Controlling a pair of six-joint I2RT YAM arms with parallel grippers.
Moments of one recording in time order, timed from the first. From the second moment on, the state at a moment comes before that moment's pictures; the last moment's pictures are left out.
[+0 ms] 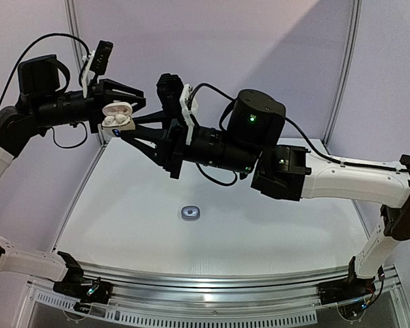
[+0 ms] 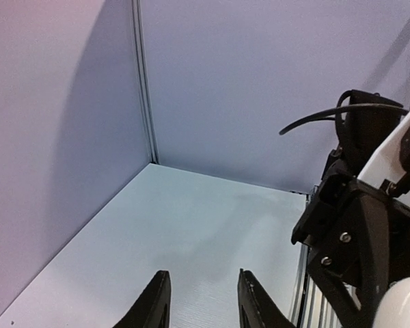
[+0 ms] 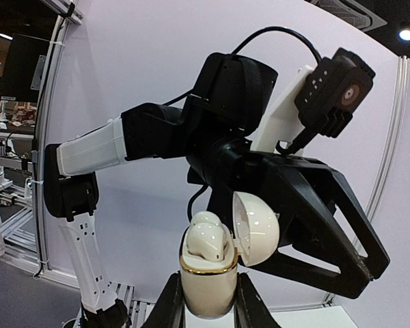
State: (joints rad) left arm -0.61 1.14 1.56 -0.56 0.57 0.09; right arm 1.28 1.73 1.63 0.37 -0.22 -0.13
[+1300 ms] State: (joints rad) left arm -0.59 1.05 1.41 -0.61 0.02 0.14; right arm 0.84 1.66 1.31 0.01 -0.05 0.77
